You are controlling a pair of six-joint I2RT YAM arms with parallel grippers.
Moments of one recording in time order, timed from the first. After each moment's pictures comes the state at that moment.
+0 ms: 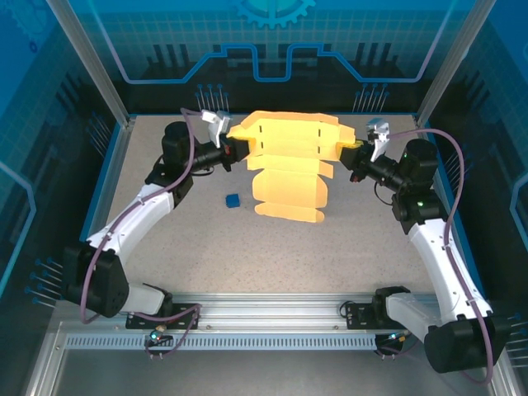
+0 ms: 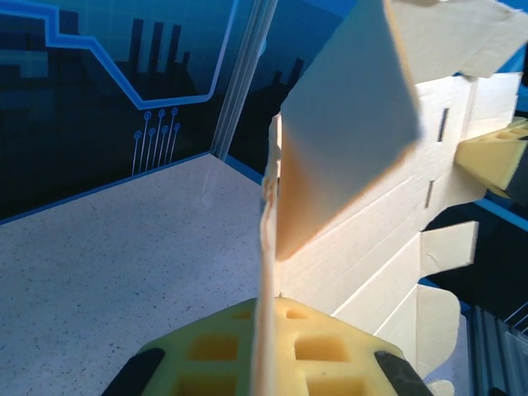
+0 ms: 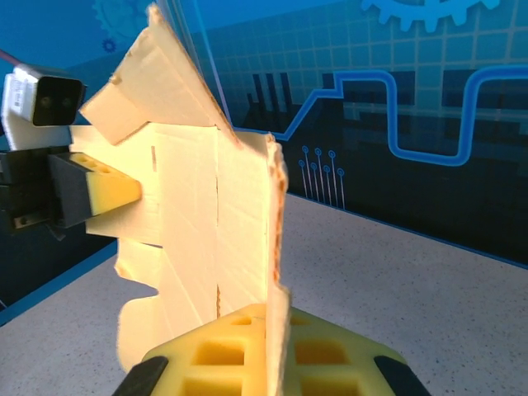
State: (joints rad) left arm -0.28 1.38 1.08 0.20 0.72 -0.26; right arm 0.08 1.01 0.97 -0.08 -0.67 0.13
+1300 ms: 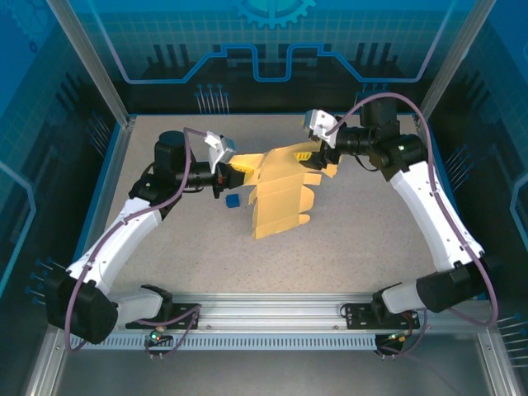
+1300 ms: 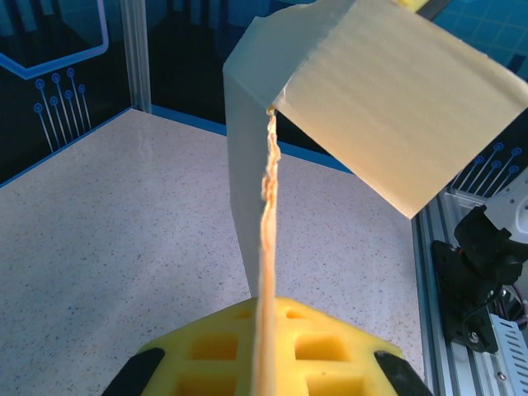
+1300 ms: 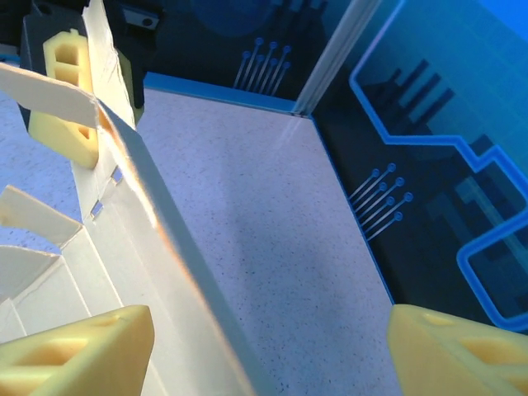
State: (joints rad) left arm -0.30 1.22 1.07 -0.20 0.92 0.14; right arm 0.33 1.43 1.64 -0.75 -0.70 -0.83
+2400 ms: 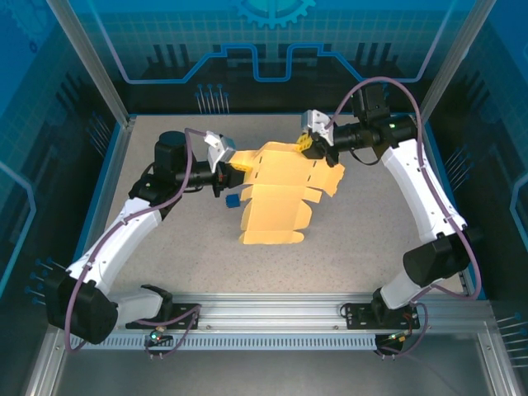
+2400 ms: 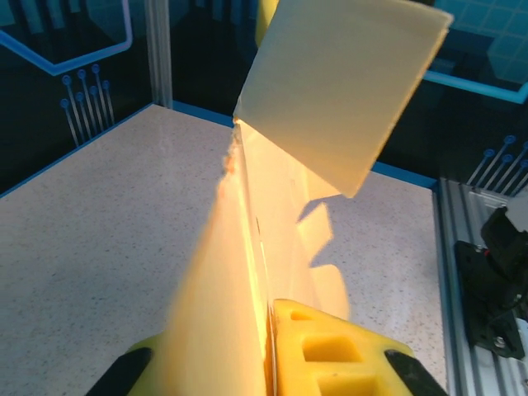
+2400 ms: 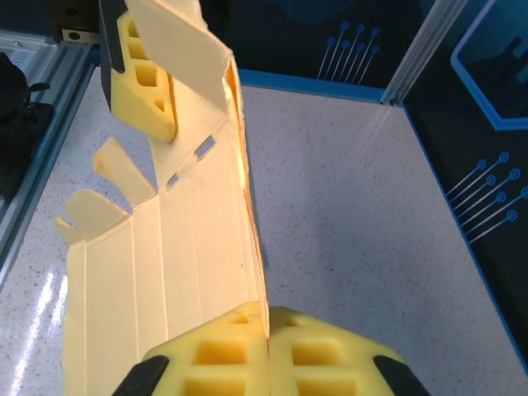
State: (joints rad) left arm -0.30 1.21 1.06 -0.20 0.85 0.14; right arm 0.29 1.59 1.78 -1.01 -0.87 -0.93
